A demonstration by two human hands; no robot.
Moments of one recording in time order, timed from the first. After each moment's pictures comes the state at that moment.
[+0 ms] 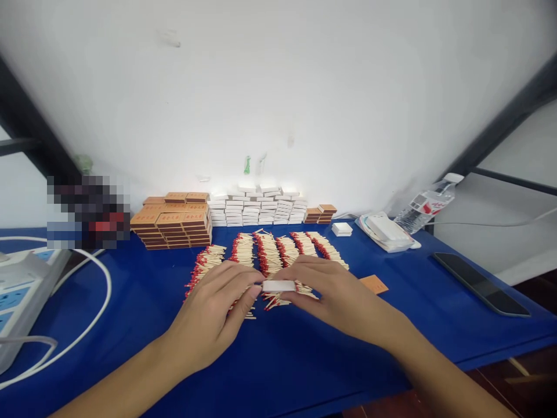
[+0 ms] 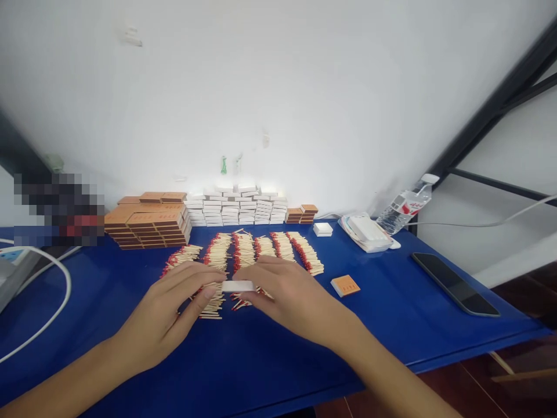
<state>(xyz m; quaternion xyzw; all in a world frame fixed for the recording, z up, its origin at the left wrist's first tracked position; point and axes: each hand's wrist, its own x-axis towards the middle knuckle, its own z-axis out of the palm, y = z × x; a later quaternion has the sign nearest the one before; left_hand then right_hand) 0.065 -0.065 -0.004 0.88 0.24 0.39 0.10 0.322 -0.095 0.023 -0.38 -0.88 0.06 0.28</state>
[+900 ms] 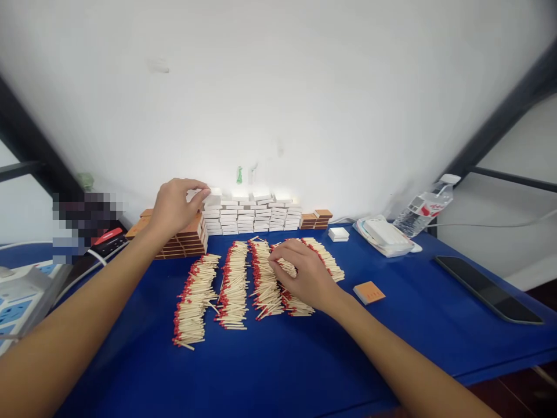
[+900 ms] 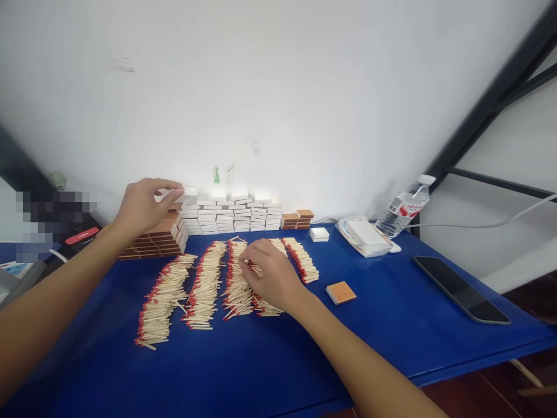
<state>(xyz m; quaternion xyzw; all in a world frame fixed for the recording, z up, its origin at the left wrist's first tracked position) 0.036 0.121 0.070 0.79 0.46 0.39 -0.08 0.326 -0.034 -0.018 -0.38 -0.82 0.01 0.44</state>
